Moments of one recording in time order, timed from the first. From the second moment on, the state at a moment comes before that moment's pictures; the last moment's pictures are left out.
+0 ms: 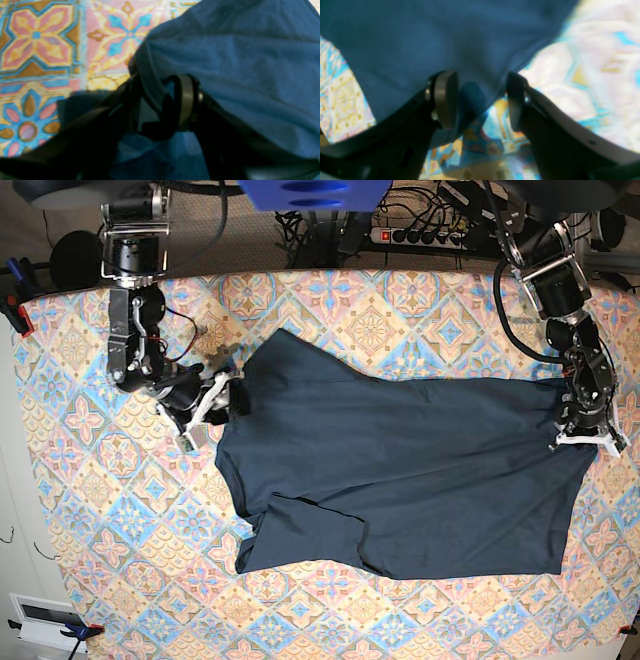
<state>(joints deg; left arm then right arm) -12.8 -20.4 -28.2 57.6 -21.2 3.8 26.2 1.8 13.2 4.0 78.8 31.2 32.9 -47.7</state>
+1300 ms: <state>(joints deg) -13.2 -20.3 -24.7 57.6 -21.3 3.7 26.0 24.5 12.1 21.5 67.5 20.9 41.0 -41.7</state>
